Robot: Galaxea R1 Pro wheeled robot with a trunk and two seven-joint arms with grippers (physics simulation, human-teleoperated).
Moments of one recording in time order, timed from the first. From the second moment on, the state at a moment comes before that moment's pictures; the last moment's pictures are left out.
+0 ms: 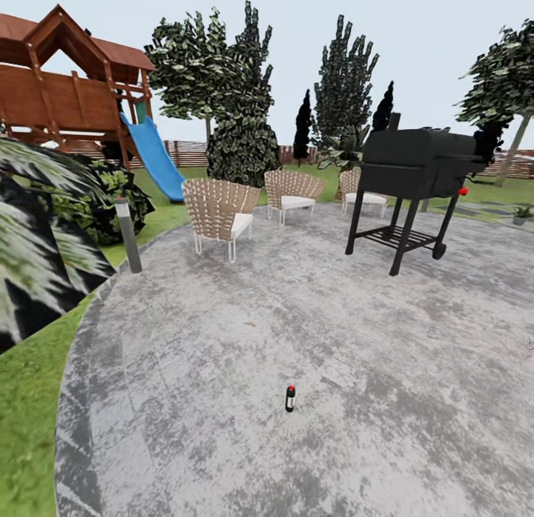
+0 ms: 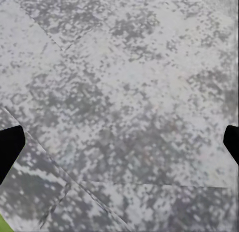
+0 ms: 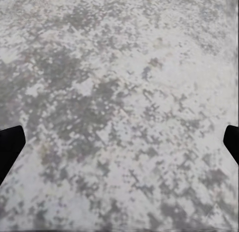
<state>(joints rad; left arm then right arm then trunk) -0.15 0.04 0.01 -0.36 0.01 -0.31 -0.01 -0.04 -0.03 -0.02 -0.51 0.00 -0.31 0.00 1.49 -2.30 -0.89</state>
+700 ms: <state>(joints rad) -0.15 0.04 0.01 -0.36 0.01 -0.32 -0.01 -0.04 -0.03 -0.02 -0.51 0.00 -0.31 0.00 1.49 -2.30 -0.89</state>
